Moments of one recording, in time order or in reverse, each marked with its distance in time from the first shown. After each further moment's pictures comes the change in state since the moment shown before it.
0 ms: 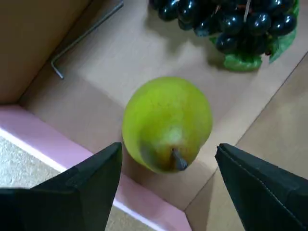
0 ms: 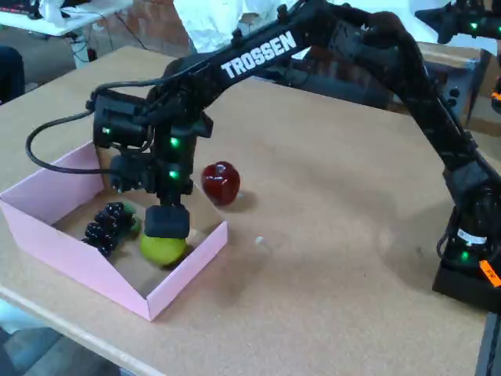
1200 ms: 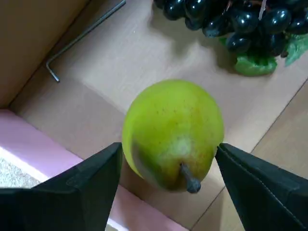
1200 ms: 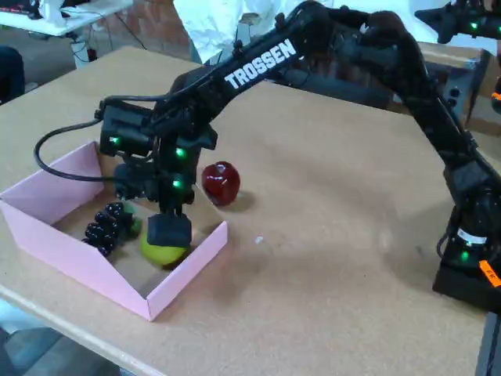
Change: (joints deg) arm -0.4 0.0 -4.8 6.6 -1.6 -0.5
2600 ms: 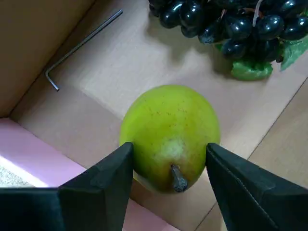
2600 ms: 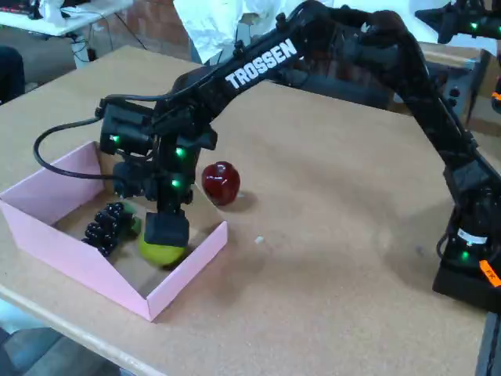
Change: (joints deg) arm 0.0 -0.2 0.0 1.1 -0.1 1.0
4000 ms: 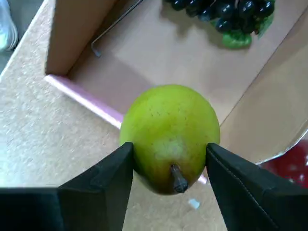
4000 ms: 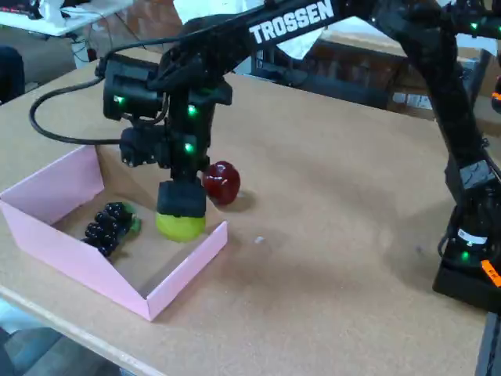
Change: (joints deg) arm 3.8 -9.2 3.8 -18.1 2.2 4.9
